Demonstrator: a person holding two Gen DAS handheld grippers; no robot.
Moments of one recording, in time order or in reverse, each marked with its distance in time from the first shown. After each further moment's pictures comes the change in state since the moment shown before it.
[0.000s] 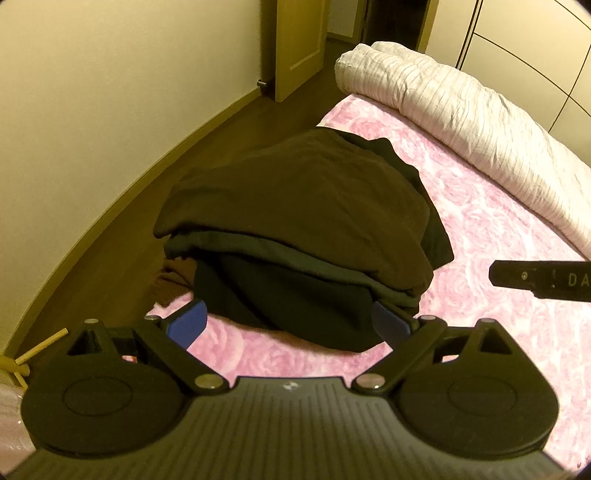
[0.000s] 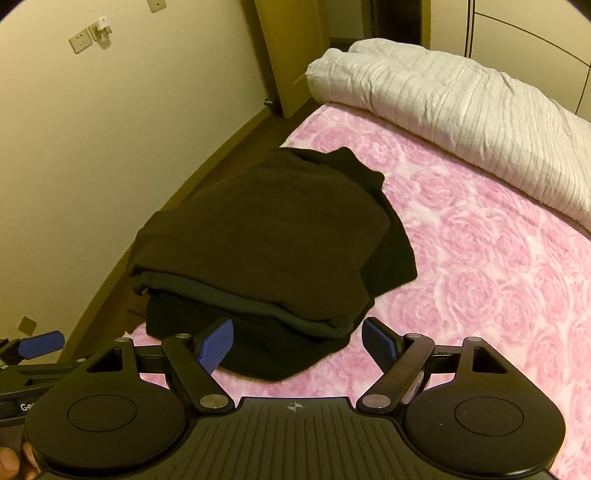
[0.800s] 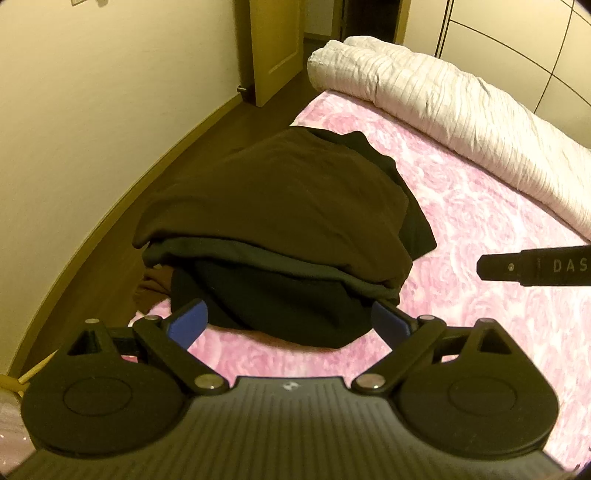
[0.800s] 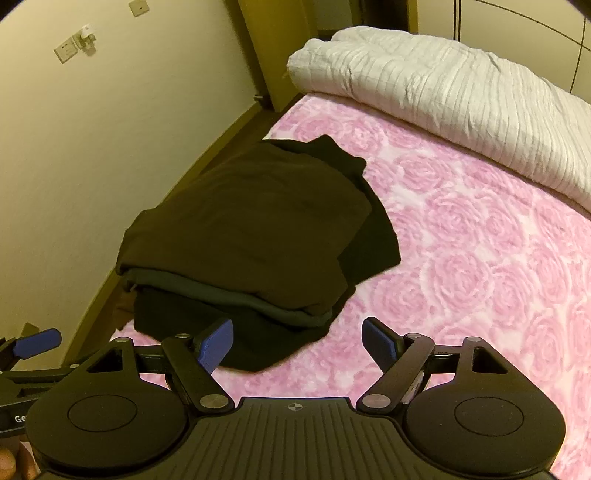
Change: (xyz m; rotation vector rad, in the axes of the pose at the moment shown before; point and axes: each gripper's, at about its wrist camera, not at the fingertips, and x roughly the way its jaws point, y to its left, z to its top) left arm 0.000 -0.045 -0.008 0.079 -0.008 -0.006; right arm 0.000 -0.043 -0.011 0.053 0.016 0.017
